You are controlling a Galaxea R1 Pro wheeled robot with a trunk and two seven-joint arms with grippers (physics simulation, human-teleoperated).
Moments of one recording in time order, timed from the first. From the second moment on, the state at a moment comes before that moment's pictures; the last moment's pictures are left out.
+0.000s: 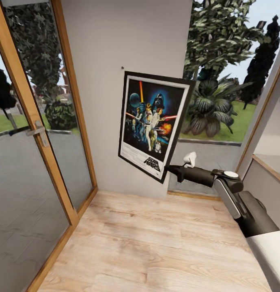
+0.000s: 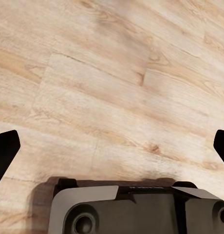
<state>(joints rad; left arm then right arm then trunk) 0.06 0.23 0.41 -0.73 0.09 0.15 -0.70 -0.76 -0.29 0.22 -1.34 -0.41 0.51 0.76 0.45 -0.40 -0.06</state>
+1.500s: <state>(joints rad) 0.06 0.23 0.41 -0.73 0.09 0.14 -0.70 -1.16 -0.22 0.35 -1.21 -0.32 0.80 0.95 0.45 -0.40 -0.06</state>
